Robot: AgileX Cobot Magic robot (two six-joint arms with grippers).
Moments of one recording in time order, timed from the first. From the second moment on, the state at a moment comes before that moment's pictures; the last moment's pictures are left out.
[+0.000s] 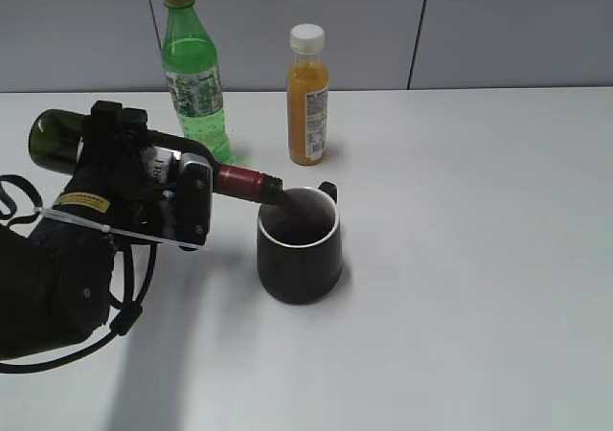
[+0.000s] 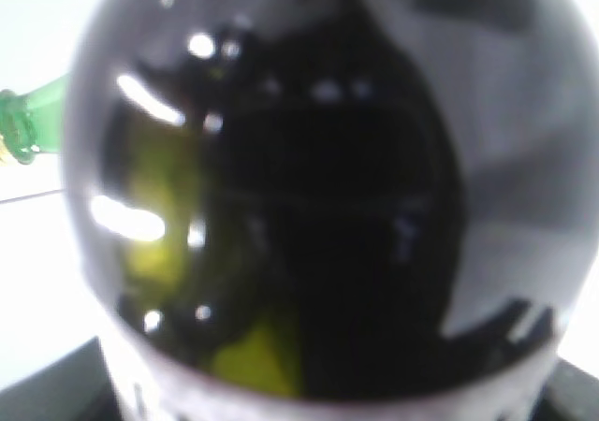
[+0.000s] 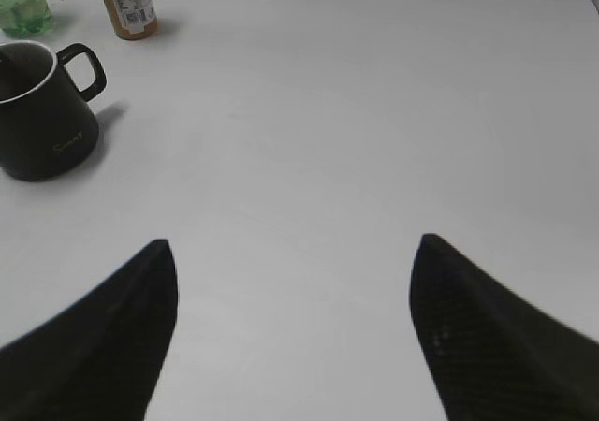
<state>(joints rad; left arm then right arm) -0.70 1.90 -0.60 -0.94 -1.14 2.11 0.12 0.00 -0.42 0.09 0.94 -0.06</state>
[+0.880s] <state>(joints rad) -0.70 1.90 -0.60 -0.94 -1.14 2.03 0.12 0.00 -0.42 0.09 0.94 -0.06</state>
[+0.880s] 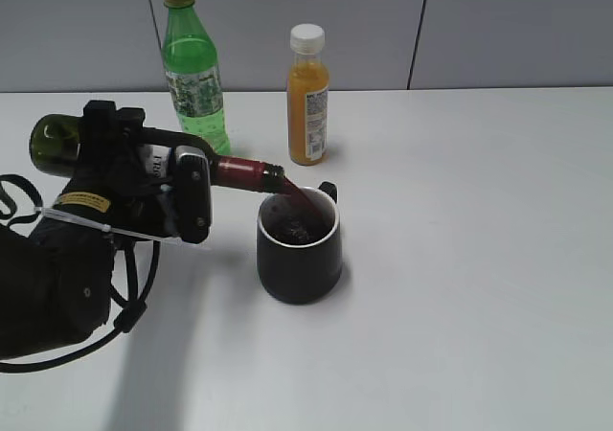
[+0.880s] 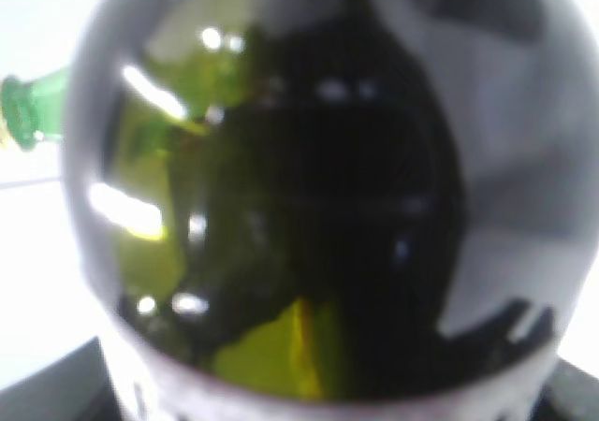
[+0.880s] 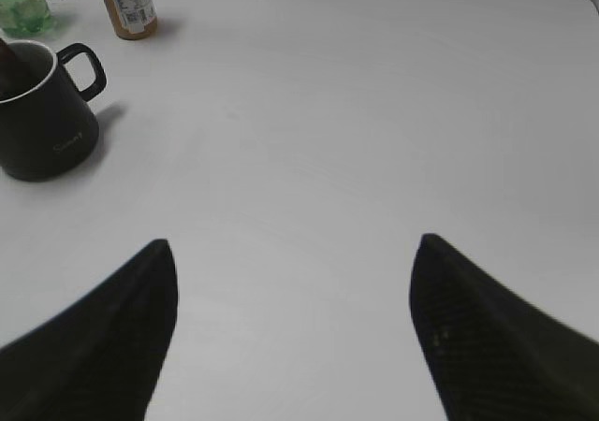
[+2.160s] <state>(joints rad) -0.71 1.90 -0.60 -0.73 -1.12 0.91 0.12 0.00 -0.42 0.09 0.94 -0.06</state>
